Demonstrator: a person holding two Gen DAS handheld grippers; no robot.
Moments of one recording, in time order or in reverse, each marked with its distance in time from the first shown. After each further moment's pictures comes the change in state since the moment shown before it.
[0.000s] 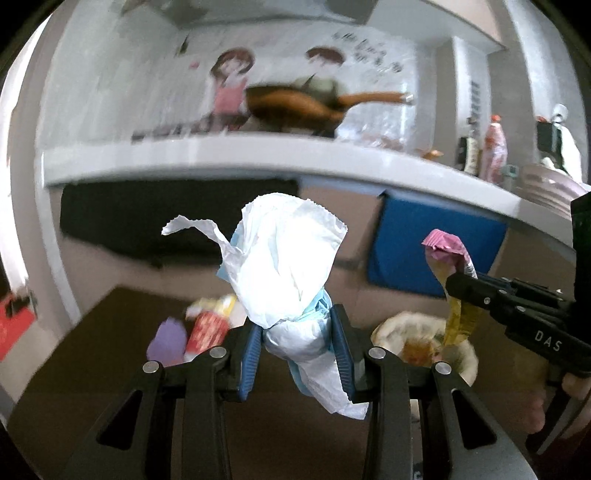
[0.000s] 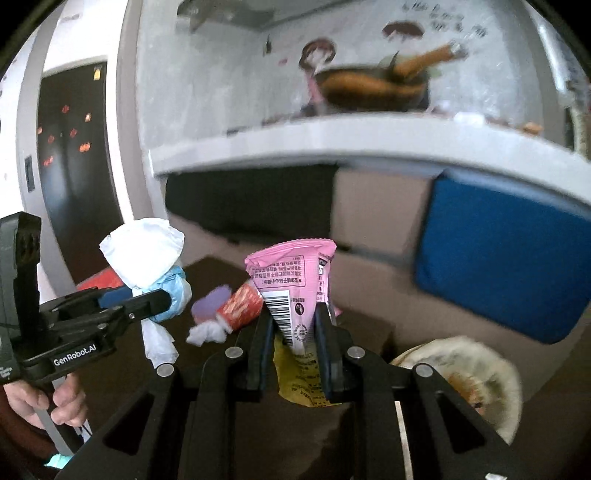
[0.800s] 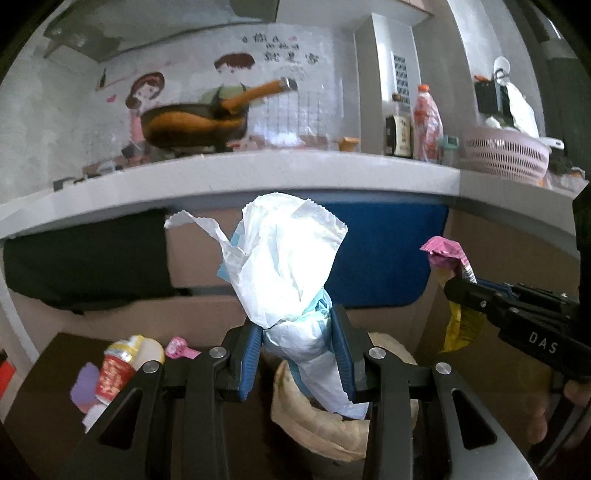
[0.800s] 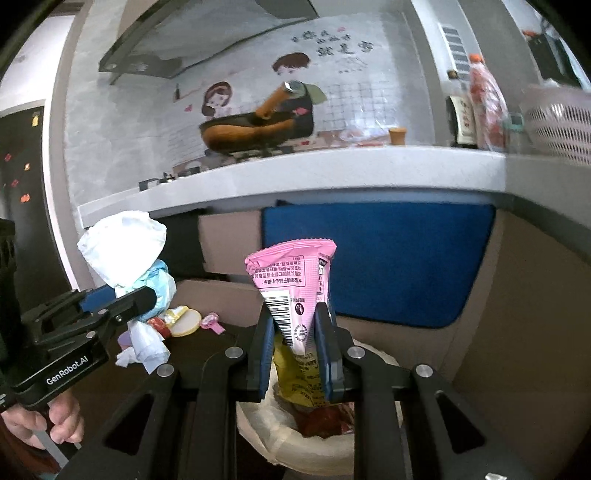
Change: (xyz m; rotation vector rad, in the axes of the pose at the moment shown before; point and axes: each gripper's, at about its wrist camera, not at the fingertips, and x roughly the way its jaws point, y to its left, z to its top) left arm 0.057 -0.151 0.014 0.148 0.002 -0.135; right arm -0.075 -0.133 -0.024 0.167 -0.070 -0.231
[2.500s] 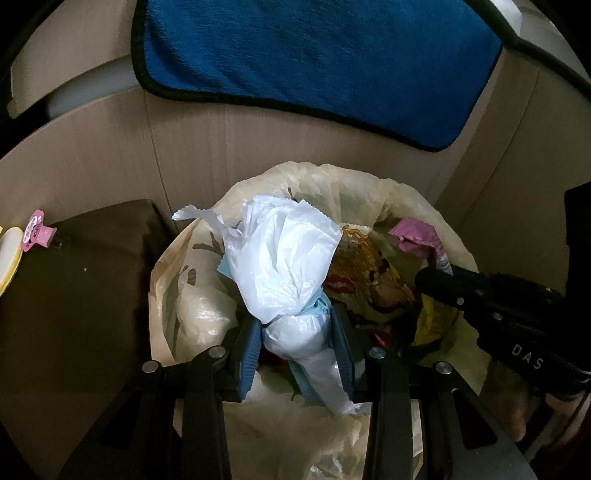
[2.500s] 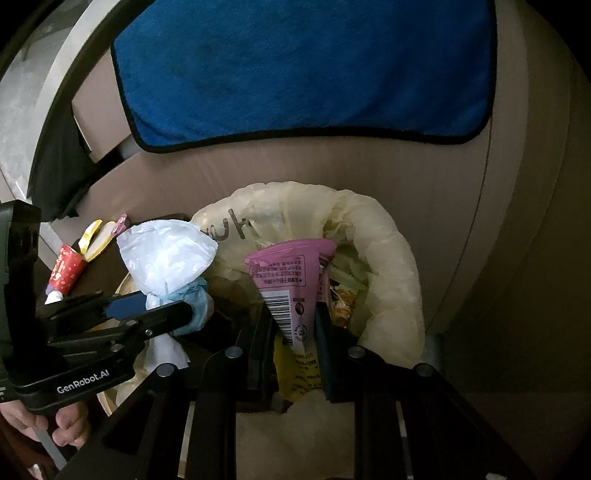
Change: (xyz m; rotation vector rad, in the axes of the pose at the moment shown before) left arm 0.216 -0.019 -0.123 -0.045 0.540 -0.188; right arm 0.182 -0.088 -0.125 0.170 0.408 -0.028
